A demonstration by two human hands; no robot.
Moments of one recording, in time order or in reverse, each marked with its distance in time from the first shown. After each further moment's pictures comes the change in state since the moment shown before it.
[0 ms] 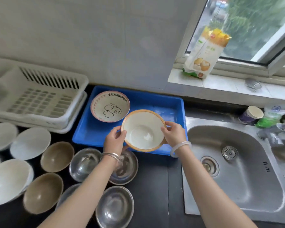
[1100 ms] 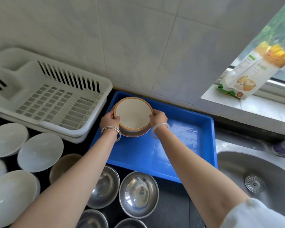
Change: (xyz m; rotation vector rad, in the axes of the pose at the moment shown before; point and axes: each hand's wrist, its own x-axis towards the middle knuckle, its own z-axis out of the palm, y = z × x) left_hand 0.187 0.013 -0.056 0.204 0.264 -0.010; right_hand 0.129 -0.089 0.156 -0.016 -0.123 0.077
